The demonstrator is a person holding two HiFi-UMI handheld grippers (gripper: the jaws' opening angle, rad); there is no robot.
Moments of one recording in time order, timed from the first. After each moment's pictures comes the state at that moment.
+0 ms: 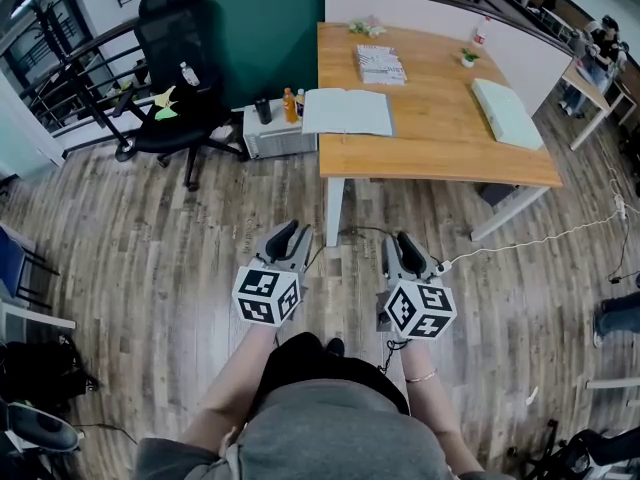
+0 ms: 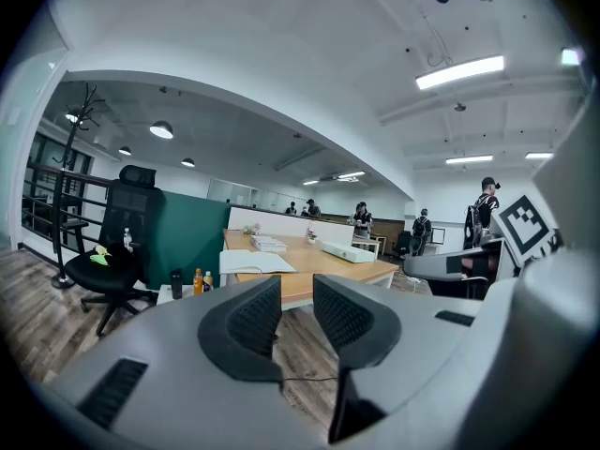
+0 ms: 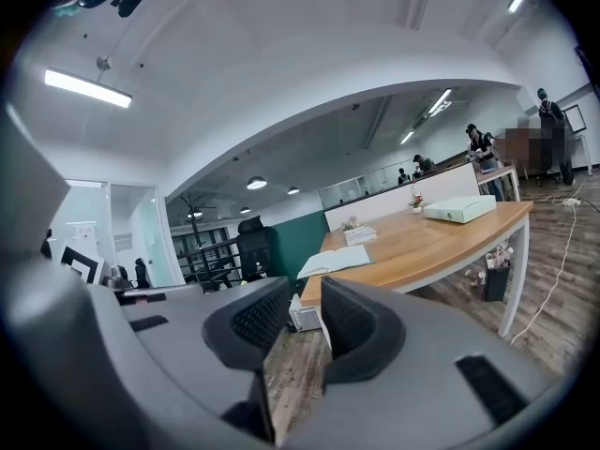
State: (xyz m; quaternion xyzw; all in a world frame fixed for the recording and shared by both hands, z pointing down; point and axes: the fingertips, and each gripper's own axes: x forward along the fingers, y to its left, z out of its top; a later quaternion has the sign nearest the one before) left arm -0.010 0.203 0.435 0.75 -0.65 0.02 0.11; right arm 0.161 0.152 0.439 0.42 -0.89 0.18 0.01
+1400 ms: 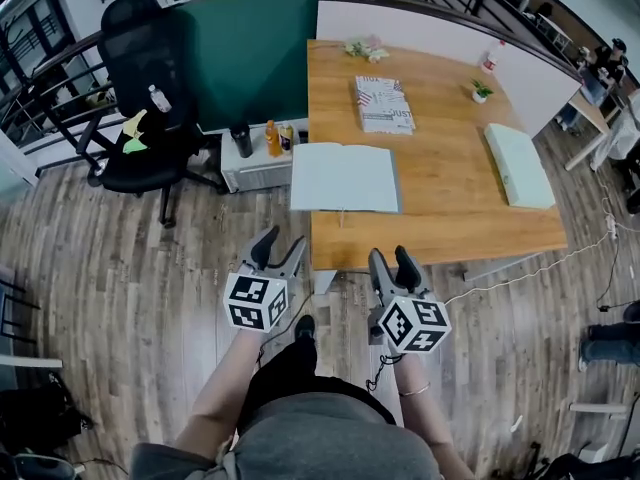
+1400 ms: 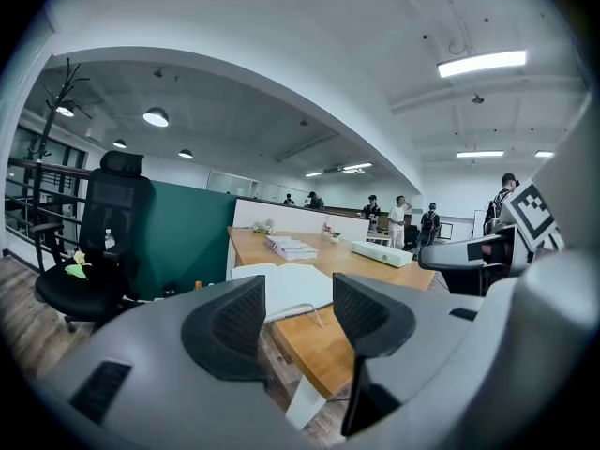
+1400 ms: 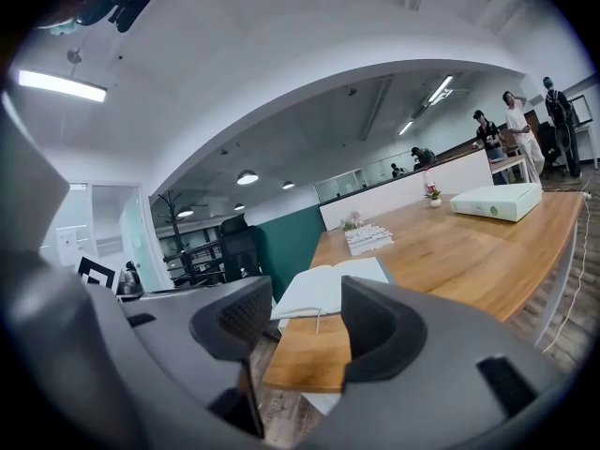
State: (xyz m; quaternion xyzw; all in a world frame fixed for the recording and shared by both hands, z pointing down) left arm -0.135 -0.025 0.449 0.75 -0.65 0.04 0.13; right arm 0.052 -0.062 0.440 0.42 -0.88 0.20 0.02
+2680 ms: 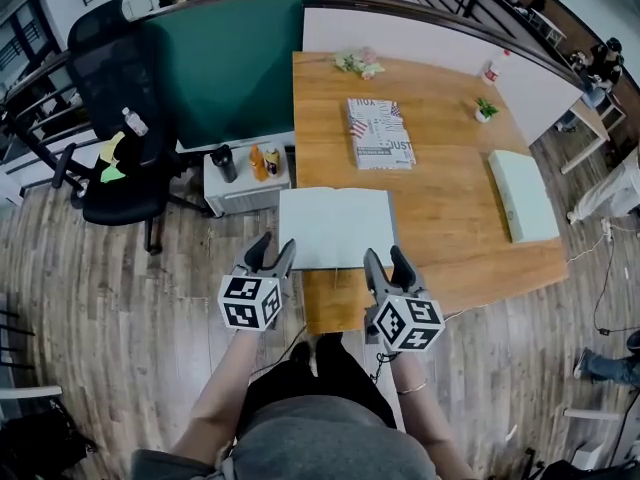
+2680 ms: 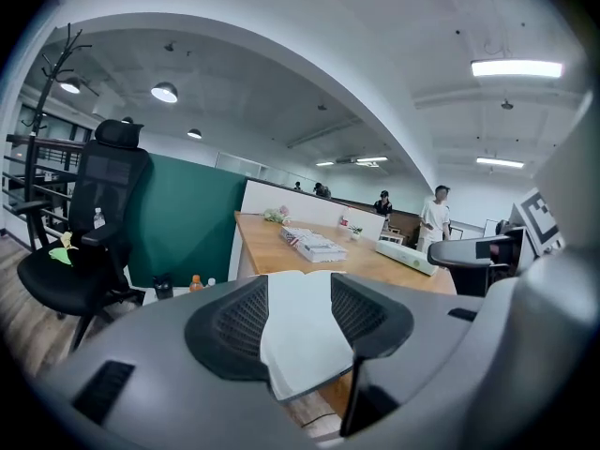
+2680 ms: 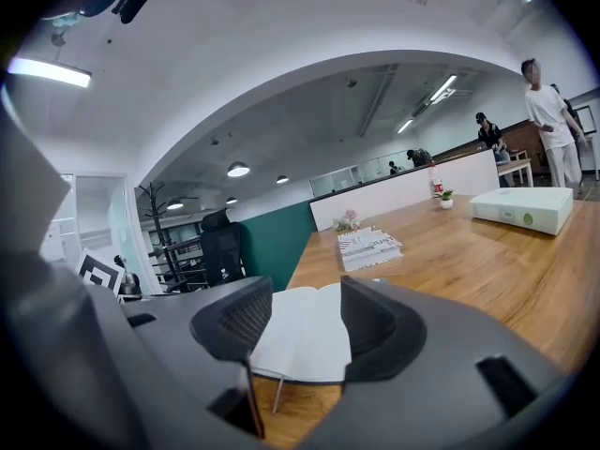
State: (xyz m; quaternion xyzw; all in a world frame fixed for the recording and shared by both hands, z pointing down) left arm -0.195 -0.167 0.477 0.73 -0.65 0.04 0.19; right arm 0.003 -0.205 0.448 0.44 -0.88 0.19 0.05
